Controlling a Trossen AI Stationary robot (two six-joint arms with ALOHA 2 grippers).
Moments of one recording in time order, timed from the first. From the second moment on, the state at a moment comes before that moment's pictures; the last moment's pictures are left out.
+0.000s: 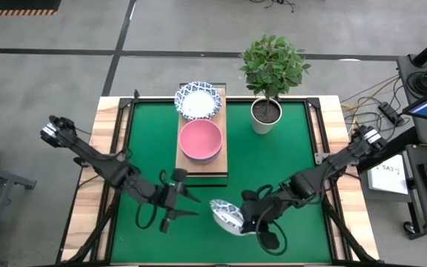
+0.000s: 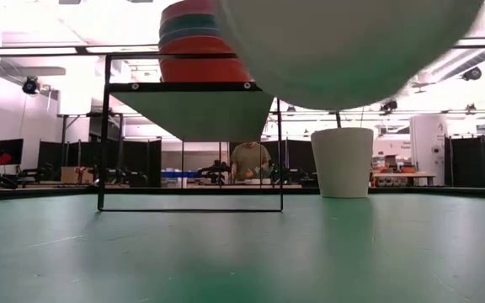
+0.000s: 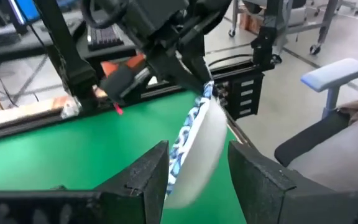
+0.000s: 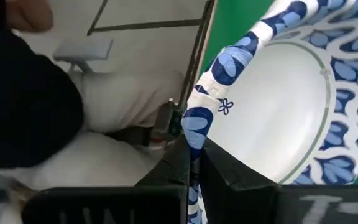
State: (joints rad) left arm -0.57 1.30 1.01 0.01 -0.30 0.01; right arm 0.53 1.58 1.34 -0.42 -0.11 0.45
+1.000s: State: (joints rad) left arm -0.55 1.46 1.07 0.02 -0.28 0.02; right arm 0.44 1.59 1.35 -0.36 -0.15 0.16
